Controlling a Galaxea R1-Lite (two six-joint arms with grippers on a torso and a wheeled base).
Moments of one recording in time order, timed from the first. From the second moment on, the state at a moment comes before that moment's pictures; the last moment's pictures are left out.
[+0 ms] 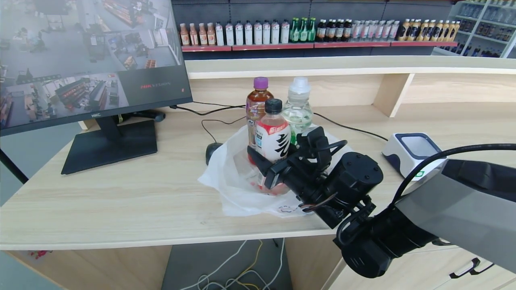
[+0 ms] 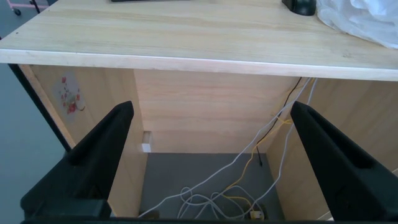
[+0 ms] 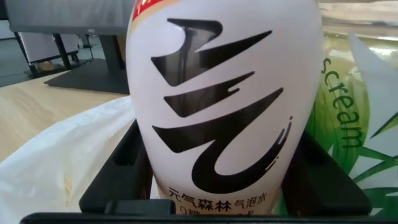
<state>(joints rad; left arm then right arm) 0.00 0.00 0.00 0.00 0.00 0.00 0.70 2.18 -0.94 -1.57 0.03 -0.06</state>
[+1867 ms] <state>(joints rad) 0.00 0.00 0.00 0.00 0.00 0.00 0.73 2.11 -0.85 -1.57 0.03 -0.07</state>
